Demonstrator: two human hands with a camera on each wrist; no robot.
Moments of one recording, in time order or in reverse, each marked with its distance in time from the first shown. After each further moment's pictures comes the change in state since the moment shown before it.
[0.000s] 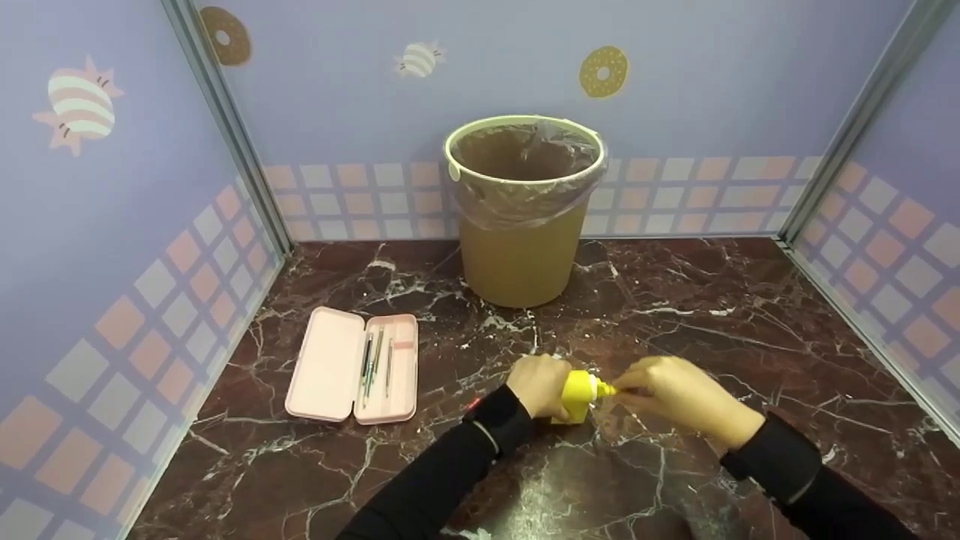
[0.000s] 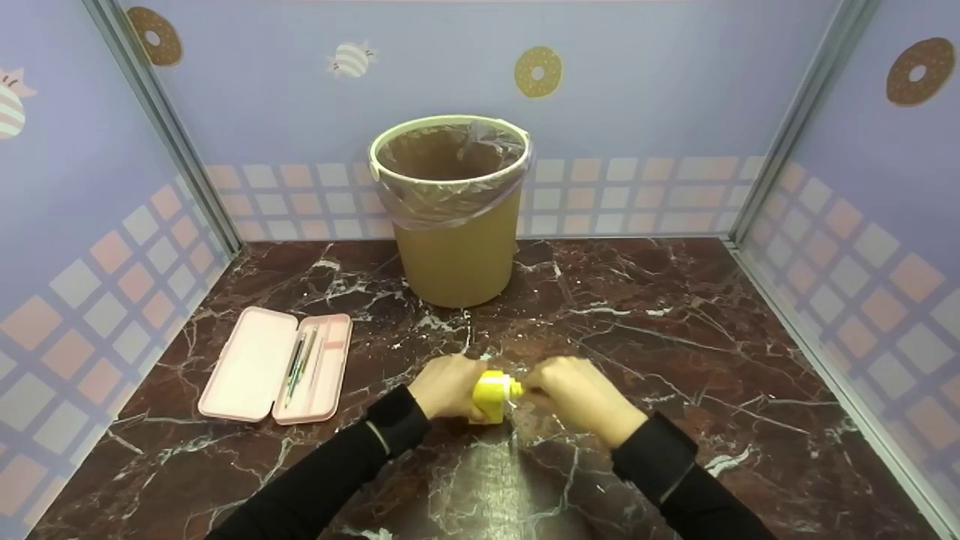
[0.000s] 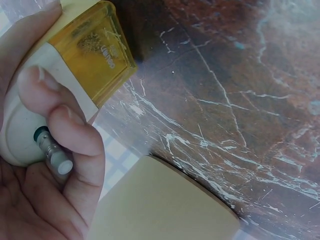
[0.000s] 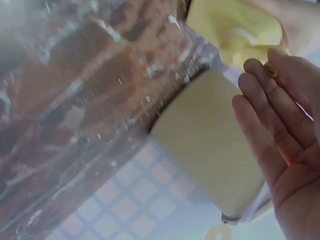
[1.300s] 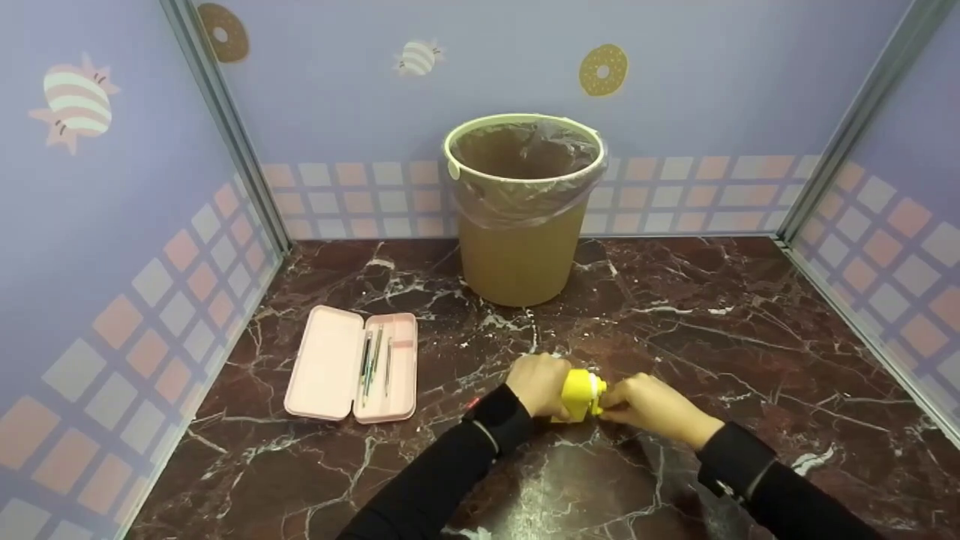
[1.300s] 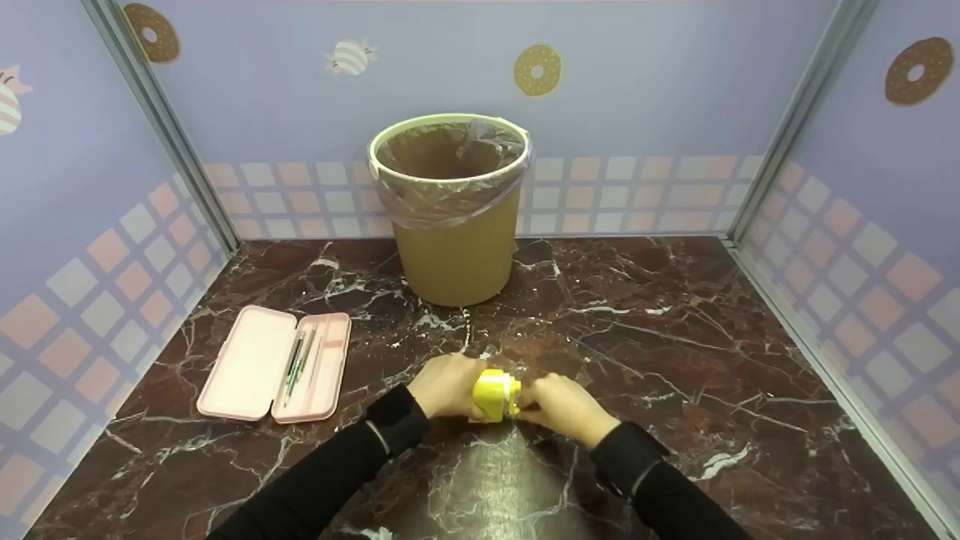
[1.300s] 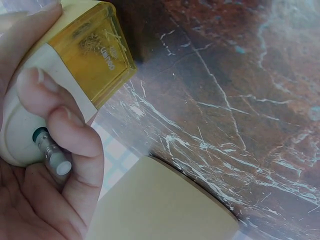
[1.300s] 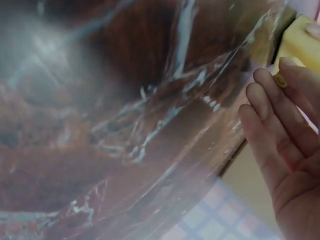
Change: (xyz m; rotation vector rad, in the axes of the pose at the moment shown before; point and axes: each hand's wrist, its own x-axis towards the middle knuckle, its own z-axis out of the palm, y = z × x) left_hand -0.001 0.000 0.001 -0.003 0.012 -0.006; right_hand -0.005 0.020 0.061 0.192 -0.108 0.101
